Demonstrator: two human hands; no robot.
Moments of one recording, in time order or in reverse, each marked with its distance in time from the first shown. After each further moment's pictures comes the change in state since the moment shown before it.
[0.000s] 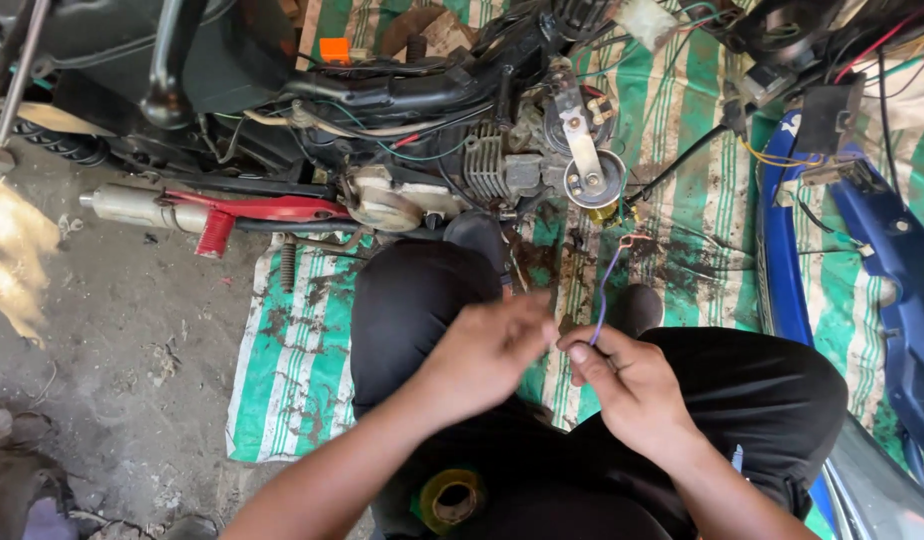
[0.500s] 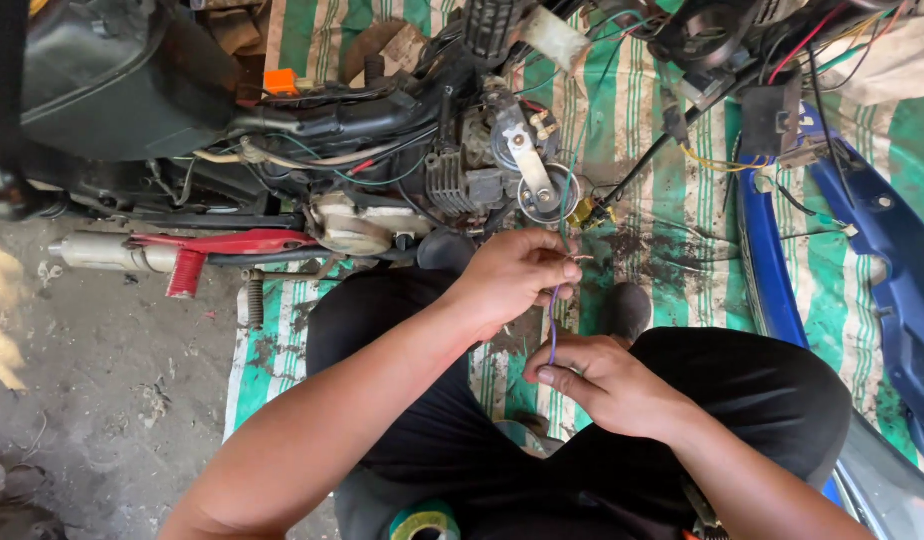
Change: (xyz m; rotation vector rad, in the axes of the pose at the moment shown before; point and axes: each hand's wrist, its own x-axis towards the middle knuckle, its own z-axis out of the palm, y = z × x) left_hand 0.135 -0.028 0.040 -0.666 -0.214 -0.312; right_hand 0.039 0.010 -0.032 -0.097 -0.344 -0.164
